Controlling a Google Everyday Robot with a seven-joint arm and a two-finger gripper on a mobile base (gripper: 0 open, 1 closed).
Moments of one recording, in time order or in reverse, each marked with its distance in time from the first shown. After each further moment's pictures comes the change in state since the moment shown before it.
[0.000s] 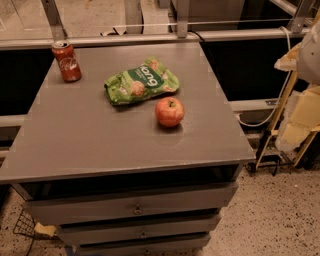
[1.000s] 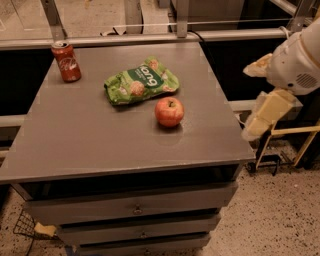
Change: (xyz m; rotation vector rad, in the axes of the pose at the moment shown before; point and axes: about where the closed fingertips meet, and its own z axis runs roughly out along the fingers) arm -0.037 -0.031 0.057 -0.056 -0.269 -0.017
